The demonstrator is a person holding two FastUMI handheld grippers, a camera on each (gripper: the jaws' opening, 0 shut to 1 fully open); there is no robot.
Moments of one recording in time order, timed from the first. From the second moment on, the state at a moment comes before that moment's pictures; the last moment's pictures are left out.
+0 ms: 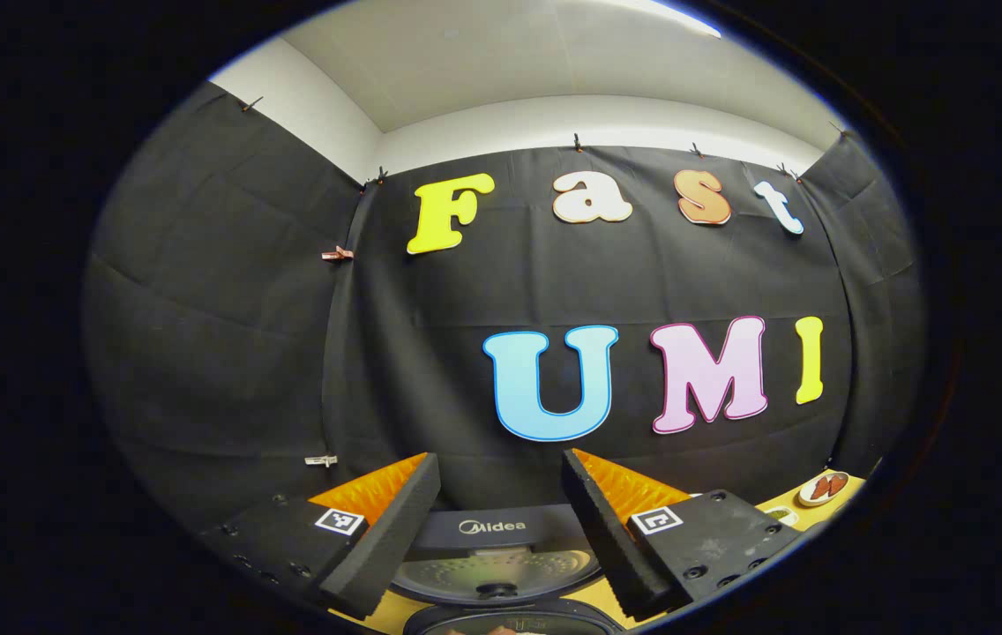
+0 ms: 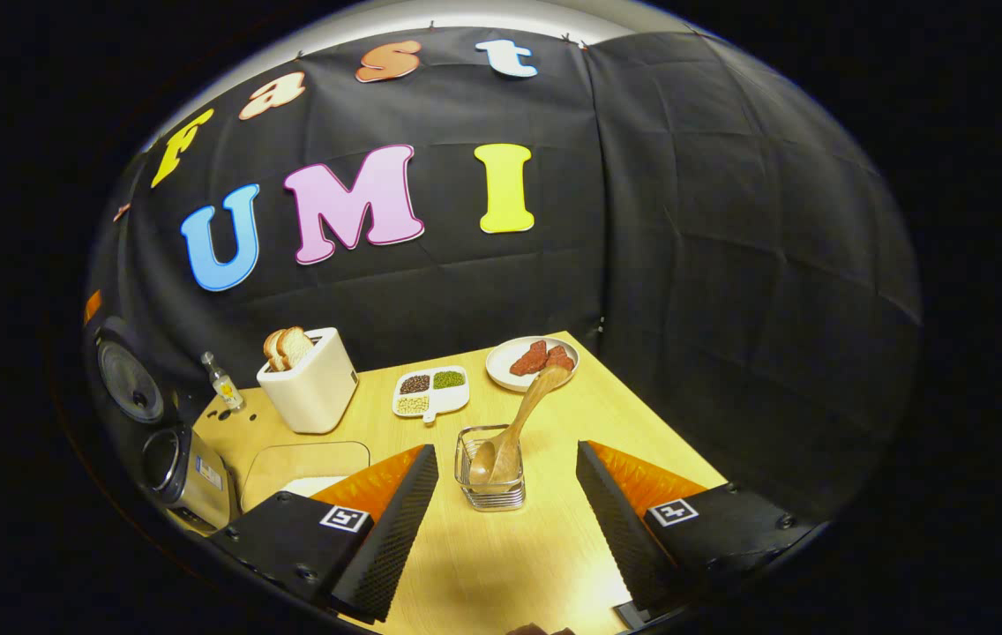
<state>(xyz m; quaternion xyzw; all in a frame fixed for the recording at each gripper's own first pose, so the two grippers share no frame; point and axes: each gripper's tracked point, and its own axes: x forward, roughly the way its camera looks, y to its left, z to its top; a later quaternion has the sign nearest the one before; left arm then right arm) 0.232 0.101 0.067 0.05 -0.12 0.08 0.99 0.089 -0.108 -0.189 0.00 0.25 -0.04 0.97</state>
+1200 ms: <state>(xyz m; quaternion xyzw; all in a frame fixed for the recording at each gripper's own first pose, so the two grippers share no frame) 0.141 0.071 -0.069 0.00 0.16 0.12 0.98 0.050 -0.047 -0.218 0.04 0.28 0.04 0.96</state>
